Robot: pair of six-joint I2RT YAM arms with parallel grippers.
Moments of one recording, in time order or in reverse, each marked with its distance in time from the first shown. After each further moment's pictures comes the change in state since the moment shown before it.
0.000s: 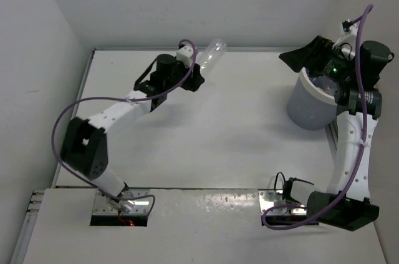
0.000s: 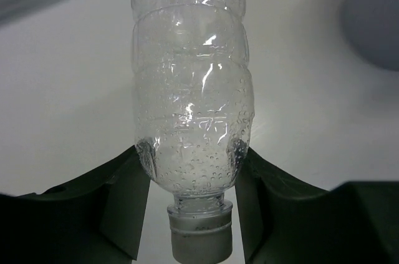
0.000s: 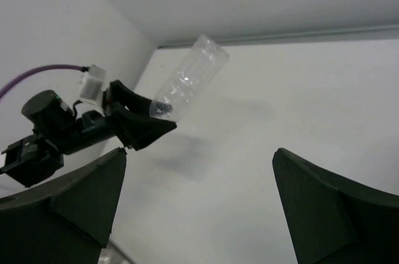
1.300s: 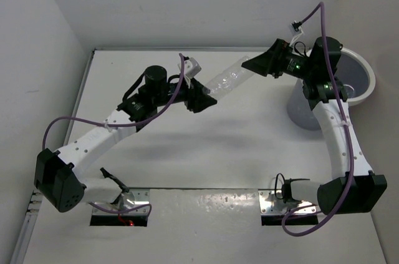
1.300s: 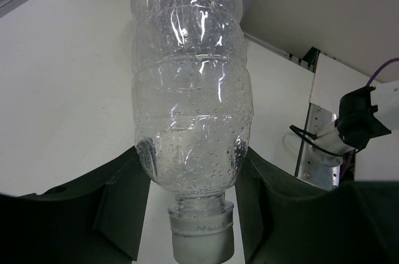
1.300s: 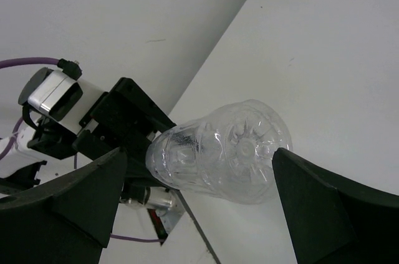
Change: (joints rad) left arm -0.131 -0.394 -0.154 0.033 0.447 -0.045; right arm 0.340 0.104 -0.161 0.357 -0.151 0.293
